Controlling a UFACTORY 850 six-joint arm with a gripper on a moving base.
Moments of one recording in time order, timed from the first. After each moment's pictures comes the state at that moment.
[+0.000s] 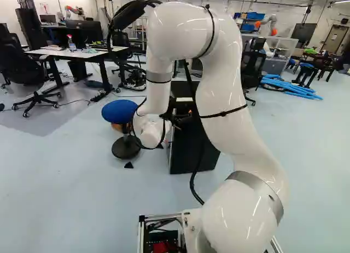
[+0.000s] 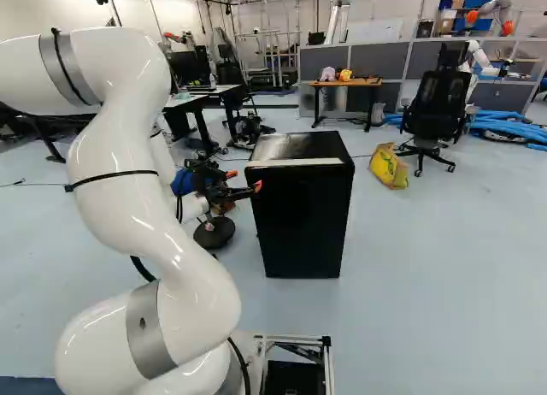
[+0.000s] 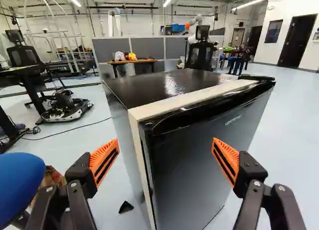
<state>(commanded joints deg) 30.0 -36.5 -39.1 62.1 82.1 0.0</state>
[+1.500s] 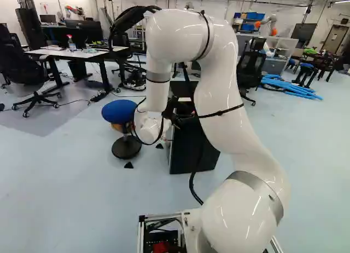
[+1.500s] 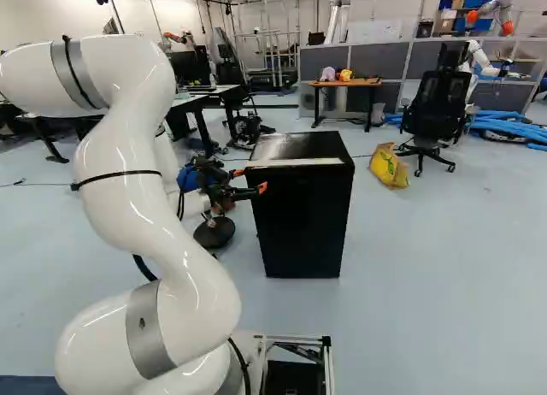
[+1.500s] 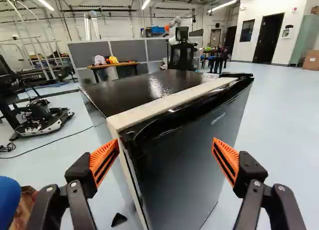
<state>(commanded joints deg) 29.1 -38.2 -42.2 68.4 82.1 0.0</state>
